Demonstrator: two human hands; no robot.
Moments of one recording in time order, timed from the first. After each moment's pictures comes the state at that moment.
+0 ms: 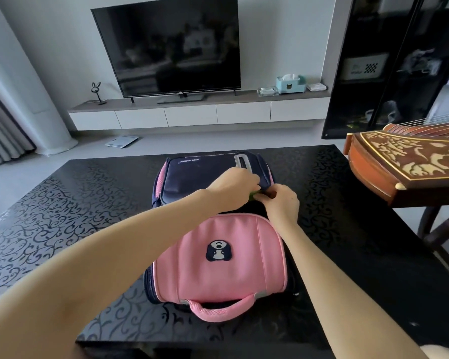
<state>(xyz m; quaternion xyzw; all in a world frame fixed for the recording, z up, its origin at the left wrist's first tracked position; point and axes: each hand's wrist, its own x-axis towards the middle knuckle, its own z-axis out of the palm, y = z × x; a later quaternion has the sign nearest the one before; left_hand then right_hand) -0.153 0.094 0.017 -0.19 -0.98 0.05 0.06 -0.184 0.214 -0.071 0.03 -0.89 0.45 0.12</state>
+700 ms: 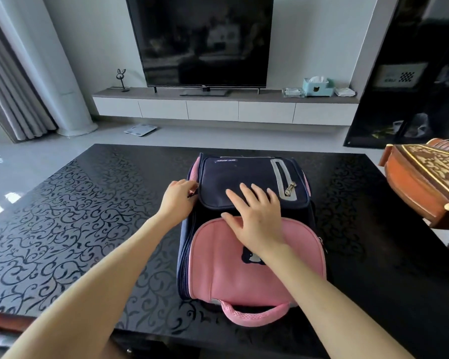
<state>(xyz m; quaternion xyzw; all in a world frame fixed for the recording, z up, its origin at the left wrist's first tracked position) -0.126 -0.089 -0.059 0.08 -0.96 -0.21 0.17 -0.134 0.117 -0.075 0.30 -0.91 0.14 0.25</state>
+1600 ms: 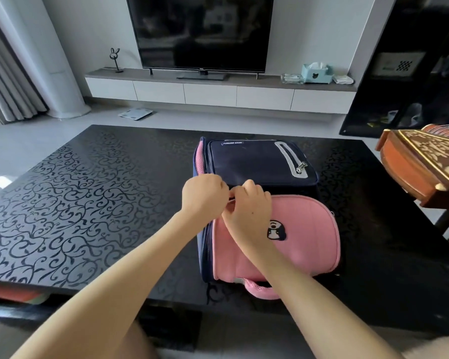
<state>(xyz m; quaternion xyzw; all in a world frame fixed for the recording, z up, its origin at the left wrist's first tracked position) -0.066 -0.011 -0.028 0.10 -0.98 -0.08 0.14 -0.080 0.083 -0.076 0.19 -0.87 0.26 0.36</state>
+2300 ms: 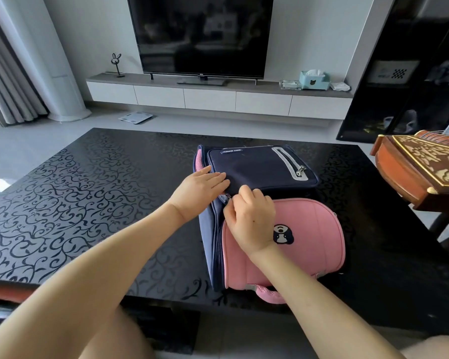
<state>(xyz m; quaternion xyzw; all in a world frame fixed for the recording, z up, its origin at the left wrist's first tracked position) -0.077 -0.062 -0.045 -0.27 -0.91 0.08 0.29 -0.070 0.098 -0.073 0.25 -0.87 0.19 0.39</state>
